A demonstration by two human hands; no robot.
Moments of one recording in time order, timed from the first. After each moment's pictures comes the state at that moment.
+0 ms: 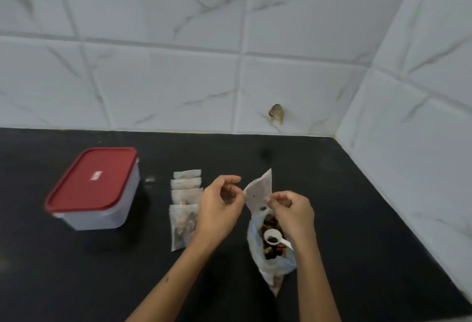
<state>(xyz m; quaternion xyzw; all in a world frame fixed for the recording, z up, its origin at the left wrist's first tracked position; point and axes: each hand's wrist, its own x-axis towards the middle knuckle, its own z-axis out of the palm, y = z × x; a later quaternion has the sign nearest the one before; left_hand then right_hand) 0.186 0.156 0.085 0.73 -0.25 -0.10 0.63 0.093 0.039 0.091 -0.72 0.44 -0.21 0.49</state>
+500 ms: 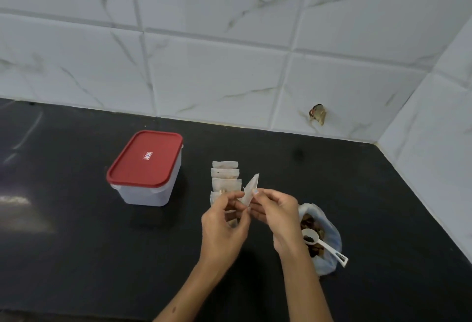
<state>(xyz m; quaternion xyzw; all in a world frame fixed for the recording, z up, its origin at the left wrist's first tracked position) 0.175 0.236 0.058 0.72 -0.23 -0.02 0.65 0.141 0.131 0.092 -0.61 0.33 -0.18 0.70</state>
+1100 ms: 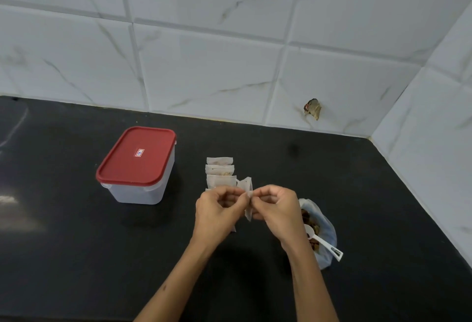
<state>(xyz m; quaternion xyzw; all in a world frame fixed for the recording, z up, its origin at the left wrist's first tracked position) 0.203 0.230 0.064 0.72 -0.19 -0.14 0.65 0.133 0.119 0.091 -0.75 0.27 -0.16 0.57</state>
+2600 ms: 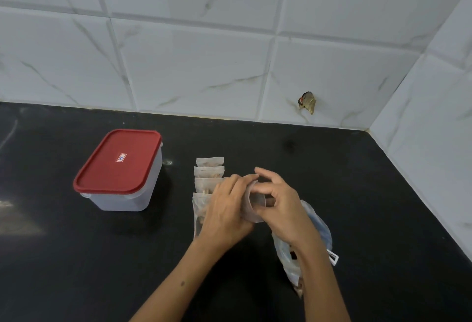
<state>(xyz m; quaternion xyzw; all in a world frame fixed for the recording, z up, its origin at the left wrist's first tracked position) 0.218 0.184 0.040 0.76 -0.46 0.12 0.43 0.131 0.081 0.096 -0.87 0.16 -0.10 0.45</state>
